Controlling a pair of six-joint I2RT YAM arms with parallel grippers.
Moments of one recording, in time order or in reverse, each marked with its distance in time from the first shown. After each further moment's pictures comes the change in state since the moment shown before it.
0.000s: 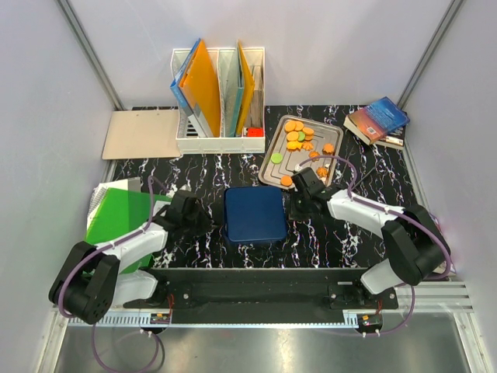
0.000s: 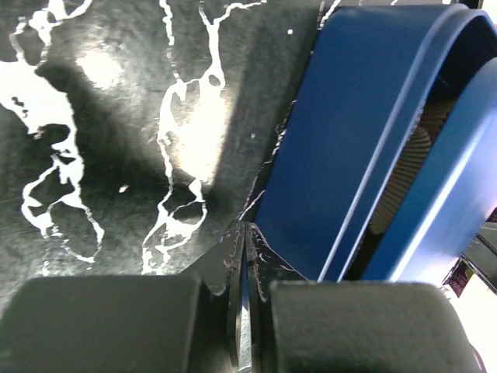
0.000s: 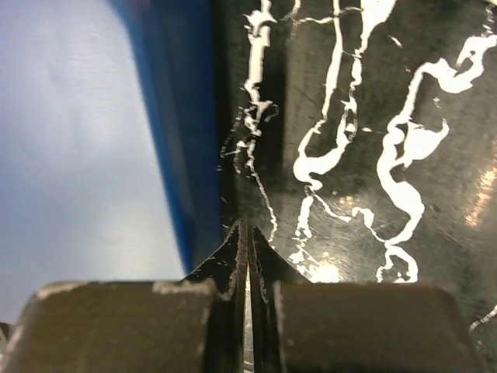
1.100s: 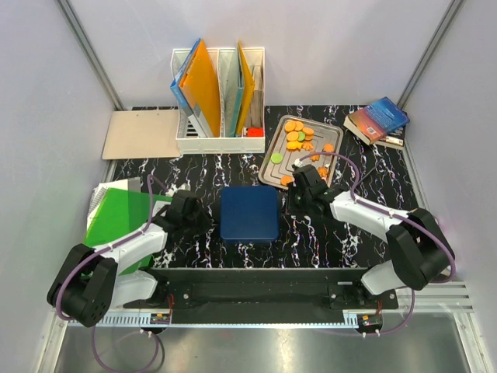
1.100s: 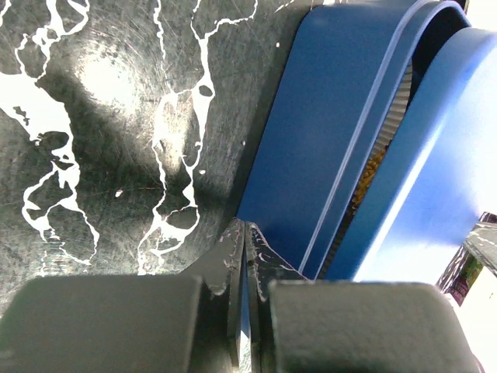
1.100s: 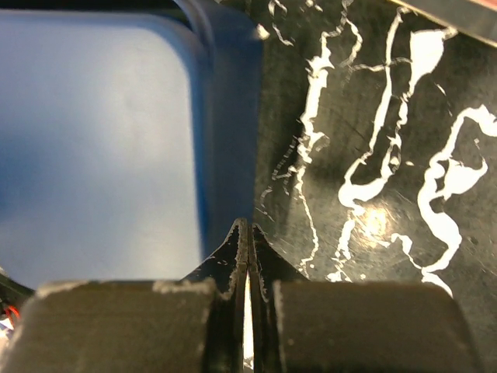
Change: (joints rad) left arm -0.022 -0.017 0.006 0.000 -0.043 -0.006; right arm 0.001 -0.041 -0.013 0.119 -0.043 0.024
